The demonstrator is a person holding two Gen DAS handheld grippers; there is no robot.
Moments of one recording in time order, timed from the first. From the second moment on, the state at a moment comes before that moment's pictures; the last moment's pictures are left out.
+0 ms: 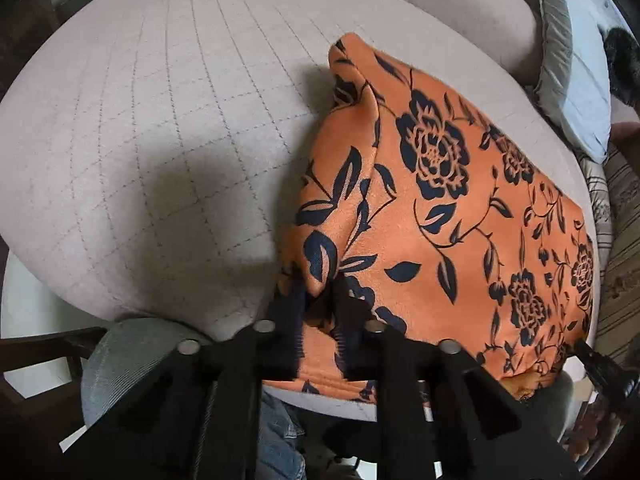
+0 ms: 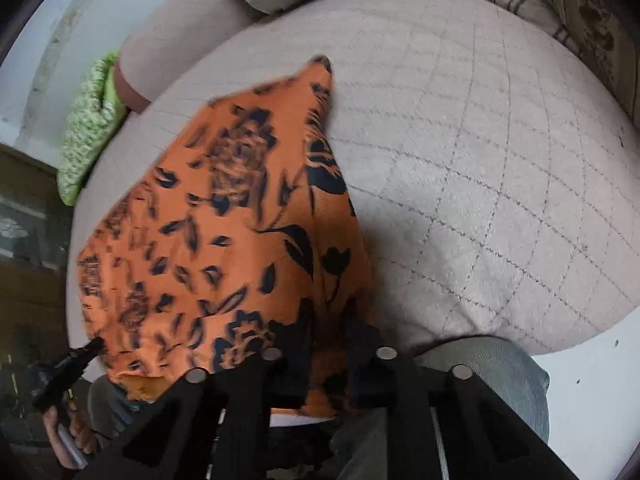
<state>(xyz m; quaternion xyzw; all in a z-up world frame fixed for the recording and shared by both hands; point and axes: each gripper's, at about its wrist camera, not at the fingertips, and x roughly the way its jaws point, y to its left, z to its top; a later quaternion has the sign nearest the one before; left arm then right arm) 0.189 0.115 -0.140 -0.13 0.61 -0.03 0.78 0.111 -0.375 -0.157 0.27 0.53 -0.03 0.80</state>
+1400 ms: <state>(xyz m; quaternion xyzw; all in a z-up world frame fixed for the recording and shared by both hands) 0.186 0.136 -0.159 -0.17 0.61 -0.04 0.77 0.243 -0.090 -0.056 0.14 0.51 0.23 0.82</state>
